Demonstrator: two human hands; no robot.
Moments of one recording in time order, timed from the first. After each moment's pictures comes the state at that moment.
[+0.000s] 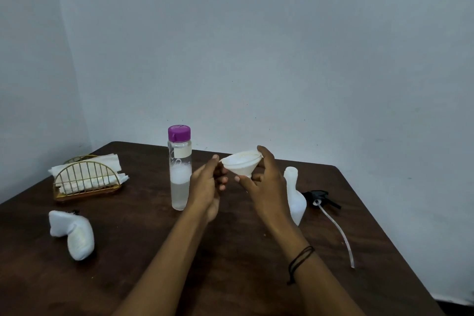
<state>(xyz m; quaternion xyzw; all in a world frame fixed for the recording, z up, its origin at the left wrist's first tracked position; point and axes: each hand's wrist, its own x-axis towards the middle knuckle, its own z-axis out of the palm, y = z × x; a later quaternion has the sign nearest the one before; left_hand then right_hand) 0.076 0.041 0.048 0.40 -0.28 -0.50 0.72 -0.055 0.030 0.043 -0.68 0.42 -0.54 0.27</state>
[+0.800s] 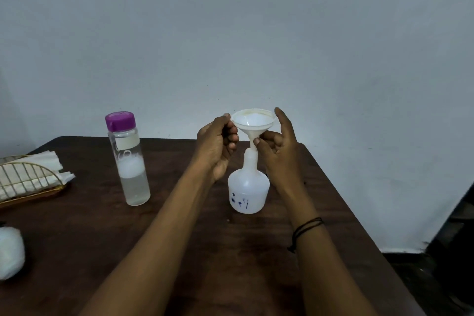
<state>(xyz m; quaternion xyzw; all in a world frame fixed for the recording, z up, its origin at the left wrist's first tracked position) -0.014 0.012 0.106 0.34 -0.35 -0.56 0.67 -0.151 -0.003 0.061 -0.61 0.38 -0.63 0.28</state>
